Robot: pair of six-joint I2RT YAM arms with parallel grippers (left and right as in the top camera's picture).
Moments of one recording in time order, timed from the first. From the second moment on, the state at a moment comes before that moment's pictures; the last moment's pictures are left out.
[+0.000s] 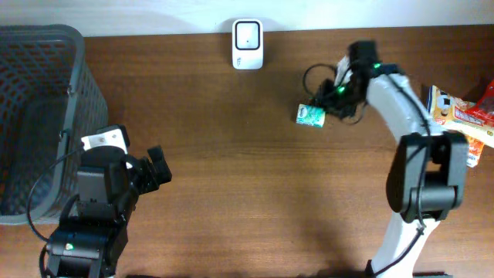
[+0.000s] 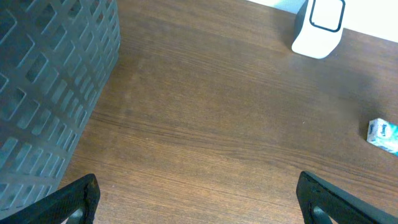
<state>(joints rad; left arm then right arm) -0.12 0.85 0.99 -0.86 -0.16 -0.34 0.01 2.08 1.64 -0.82 -0.44 0.31</state>
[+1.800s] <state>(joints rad) -0.12 0.85 0.99 -0.86 -0.16 -0.34 0.00 2.30 1.71 -0.96 -0.59 0.02</state>
